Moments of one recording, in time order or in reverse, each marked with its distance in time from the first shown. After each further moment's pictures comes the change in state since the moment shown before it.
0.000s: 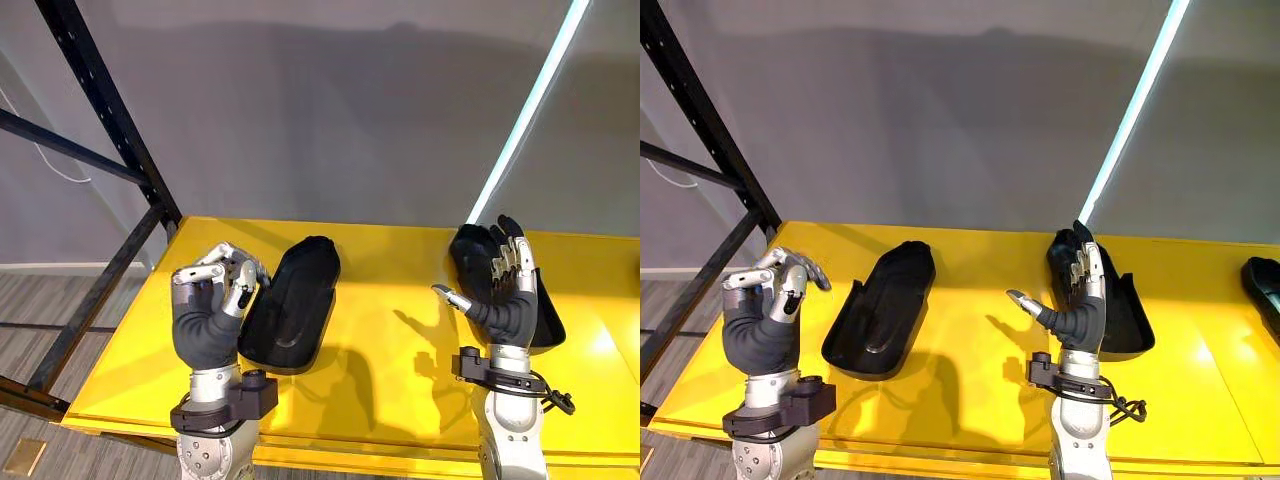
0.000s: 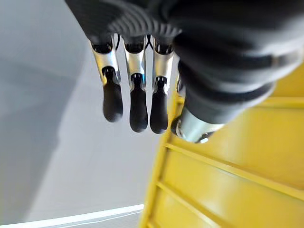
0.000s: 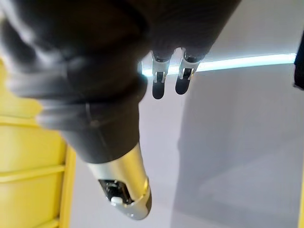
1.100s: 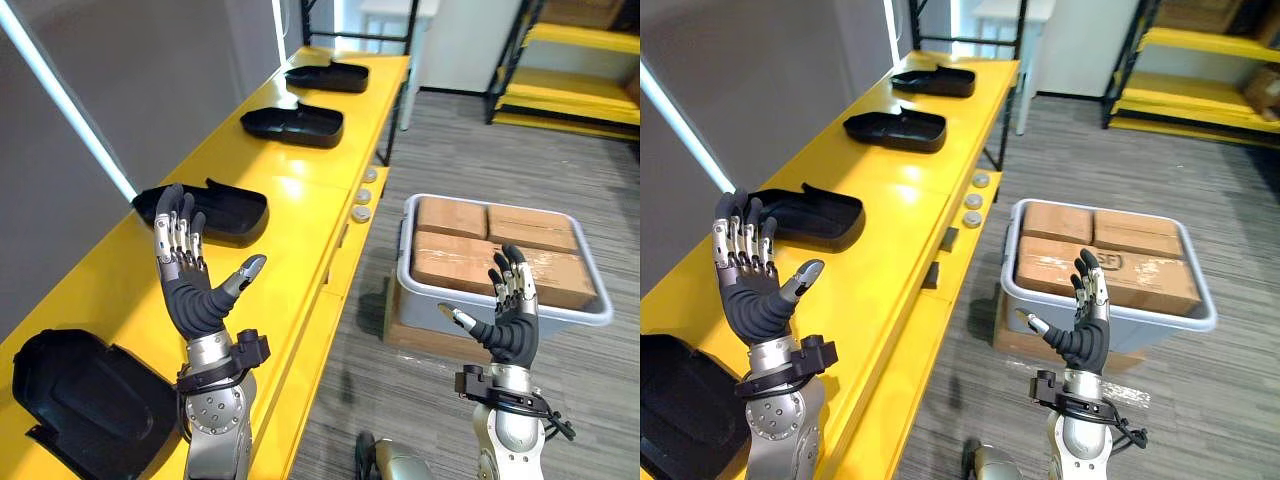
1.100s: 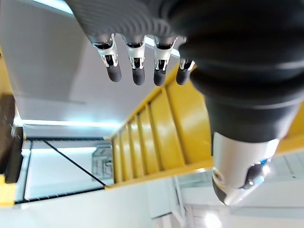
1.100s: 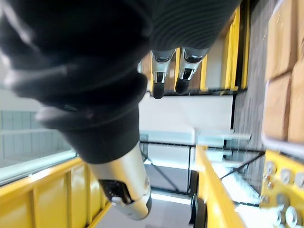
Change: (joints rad) left arm -0.132 -0.080 0.153 0.181 0.205 0.033 0.127; right arm 0.076 0.045 -0.024 0.109 -0.015 0.005 0.020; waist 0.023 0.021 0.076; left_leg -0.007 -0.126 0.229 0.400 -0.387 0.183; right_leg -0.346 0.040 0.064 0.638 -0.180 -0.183
